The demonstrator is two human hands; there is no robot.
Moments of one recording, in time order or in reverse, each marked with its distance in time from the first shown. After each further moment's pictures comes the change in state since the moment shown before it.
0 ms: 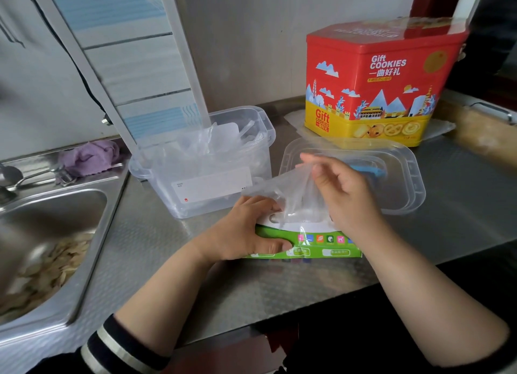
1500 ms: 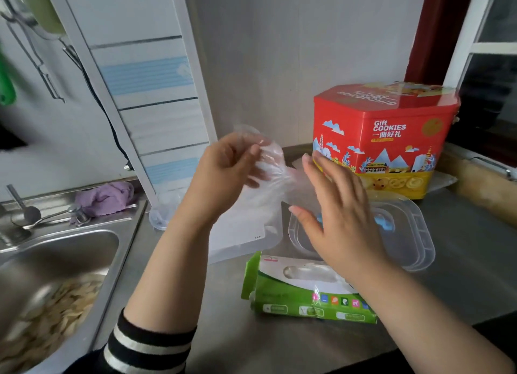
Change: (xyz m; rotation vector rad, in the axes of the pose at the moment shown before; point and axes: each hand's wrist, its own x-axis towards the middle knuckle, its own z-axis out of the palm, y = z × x) left_hand 0.022 0.084 -0.125 -0.509 0.654 0.193; right_hand 0.039 -0.034 0.008 -0.888 0.212 -0.622
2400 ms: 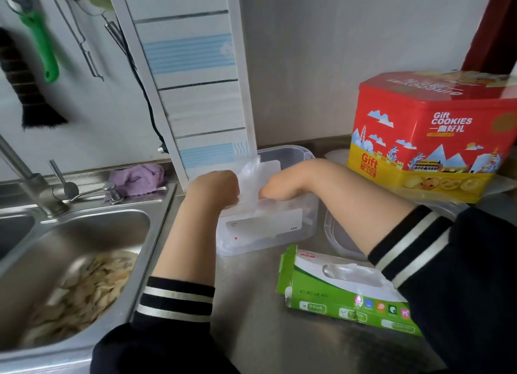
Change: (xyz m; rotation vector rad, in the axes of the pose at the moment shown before) left_hand 0.026 -0.114 -0.075 1.274 -0.371 -0.497; right_hand 0.120 -0.057 0.096 0.111 -1.455 0.196
